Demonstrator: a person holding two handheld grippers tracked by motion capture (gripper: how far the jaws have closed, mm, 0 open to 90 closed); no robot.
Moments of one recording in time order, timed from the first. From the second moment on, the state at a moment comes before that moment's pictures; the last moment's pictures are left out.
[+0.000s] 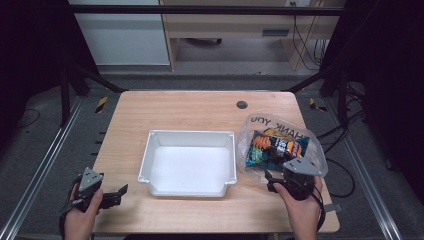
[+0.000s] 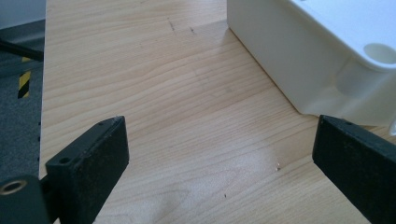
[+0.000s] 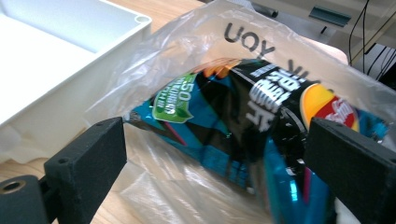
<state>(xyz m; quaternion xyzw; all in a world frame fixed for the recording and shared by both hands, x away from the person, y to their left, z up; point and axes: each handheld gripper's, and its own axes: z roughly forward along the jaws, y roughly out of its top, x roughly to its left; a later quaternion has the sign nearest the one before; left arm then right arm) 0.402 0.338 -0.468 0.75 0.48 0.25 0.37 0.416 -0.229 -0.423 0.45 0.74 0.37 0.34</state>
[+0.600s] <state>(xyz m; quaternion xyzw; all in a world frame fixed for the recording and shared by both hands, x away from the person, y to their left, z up) 0.402 0.337 -0.469 0.76 0.48 0.24 0.37 0.440 -0.244 -0.390 0.41 0.80 0.35 0.25</state>
